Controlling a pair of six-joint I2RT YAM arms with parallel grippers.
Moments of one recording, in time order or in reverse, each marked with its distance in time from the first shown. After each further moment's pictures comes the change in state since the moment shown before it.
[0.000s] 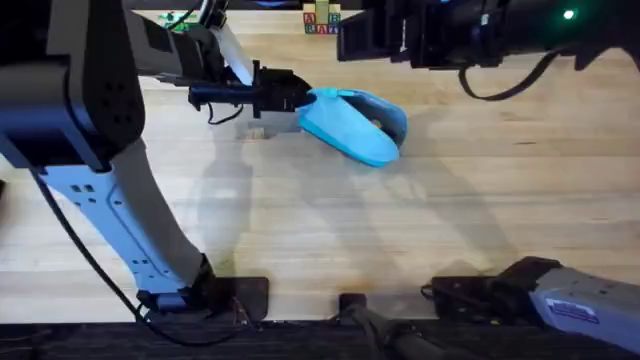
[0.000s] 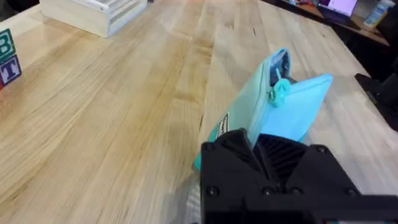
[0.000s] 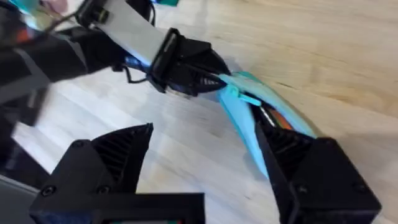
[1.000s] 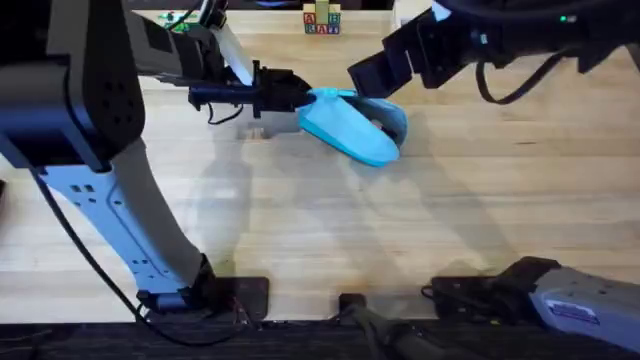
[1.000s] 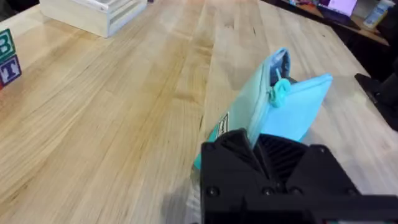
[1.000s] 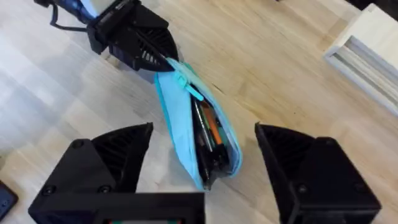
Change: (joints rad) left arm 0.000 0.000 0.000 0.000 0.000 0.000; right arm 0.040 0.003 0.036 -0.086 0.175 -0.446
